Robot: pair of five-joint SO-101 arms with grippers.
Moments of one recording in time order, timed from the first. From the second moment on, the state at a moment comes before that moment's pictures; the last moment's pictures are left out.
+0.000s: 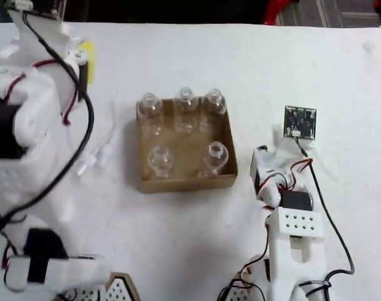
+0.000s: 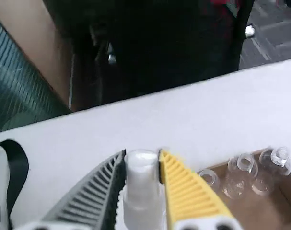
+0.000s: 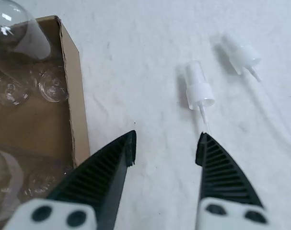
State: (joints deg) left arm -2.5 -6.5 -52.1 97.8 -7.5; right arm 2.1 -48.5 67.6 31.6 0.5
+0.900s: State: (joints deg) left arm 4.8 -39.2 0.4 56.7 2.2; right arm 2.1 -48.5 69.5 26.7 0.5
